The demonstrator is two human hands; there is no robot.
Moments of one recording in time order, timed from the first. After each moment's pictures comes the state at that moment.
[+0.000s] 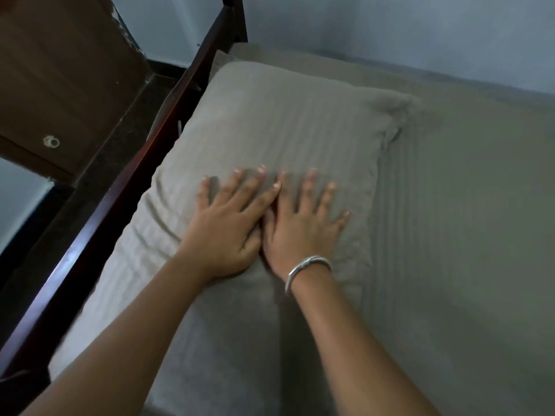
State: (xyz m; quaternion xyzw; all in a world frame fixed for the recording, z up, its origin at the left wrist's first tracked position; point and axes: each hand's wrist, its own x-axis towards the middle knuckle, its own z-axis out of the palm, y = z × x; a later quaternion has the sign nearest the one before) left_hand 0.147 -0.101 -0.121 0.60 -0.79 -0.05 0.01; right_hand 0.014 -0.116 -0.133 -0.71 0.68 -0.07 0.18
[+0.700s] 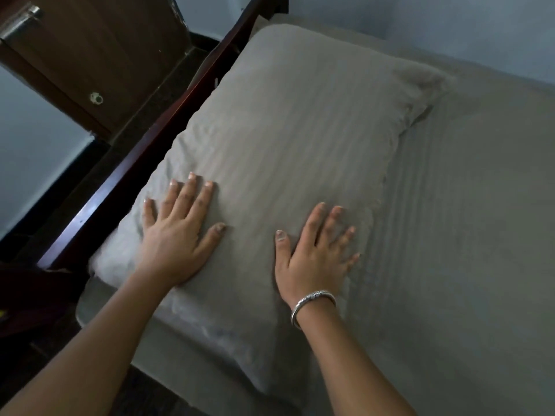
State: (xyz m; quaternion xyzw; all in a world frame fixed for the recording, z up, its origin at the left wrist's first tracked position) left_hand 0.185 0.032 -0.133 0.77 -0.63 -0.07 0.00; right_hand -0.010 0.002 -0.168 -0.68 0.70 -0.07 0.19
